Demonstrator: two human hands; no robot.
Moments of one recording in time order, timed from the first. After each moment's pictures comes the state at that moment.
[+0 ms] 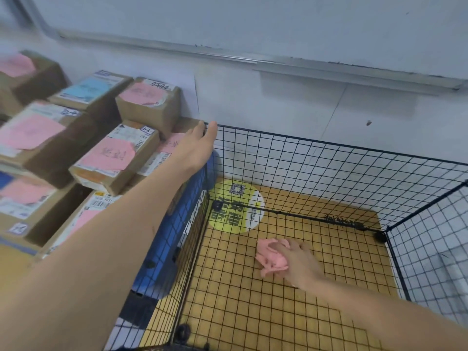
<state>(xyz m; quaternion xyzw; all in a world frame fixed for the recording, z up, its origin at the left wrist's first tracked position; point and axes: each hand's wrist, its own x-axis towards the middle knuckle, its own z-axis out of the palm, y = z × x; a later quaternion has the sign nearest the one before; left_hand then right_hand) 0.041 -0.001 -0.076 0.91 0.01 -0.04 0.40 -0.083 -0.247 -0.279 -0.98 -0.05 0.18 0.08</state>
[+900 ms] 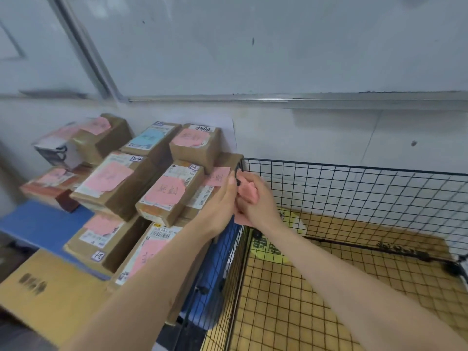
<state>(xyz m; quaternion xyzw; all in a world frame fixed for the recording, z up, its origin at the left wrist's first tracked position) 0.005 0.041 -0.100 0.86 -0.05 -0.05 0.51 0.031 -0.075 -0.151 -0.76 -0.06 -0.03 0.64</state>
